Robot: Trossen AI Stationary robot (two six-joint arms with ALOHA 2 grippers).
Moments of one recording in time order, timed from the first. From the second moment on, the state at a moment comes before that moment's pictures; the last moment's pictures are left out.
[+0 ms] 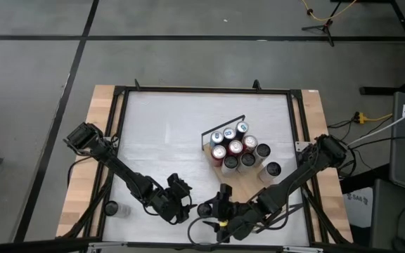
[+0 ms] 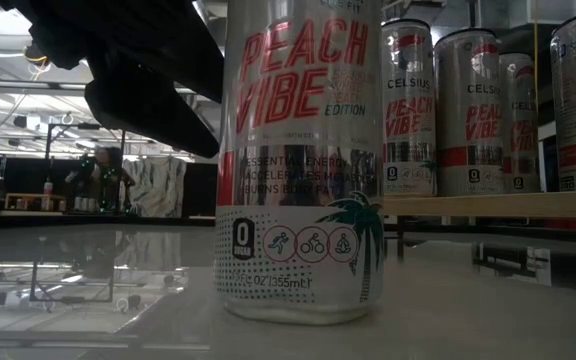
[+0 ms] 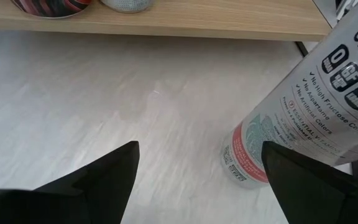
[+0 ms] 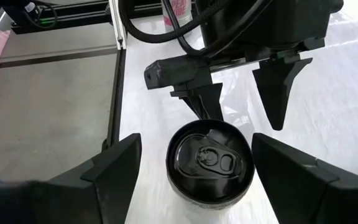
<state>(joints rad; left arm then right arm) -0.62 1.79 1.04 -0.10 -0.59 -0.86 0.67 1.89 1.54 -0.37 0.50 0.57</state>
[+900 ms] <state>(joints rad) -0.62 1.79 1.04 -0.10 -0.59 -0.86 0.67 1.90 1.51 -0.36 0.51 0.57</state>
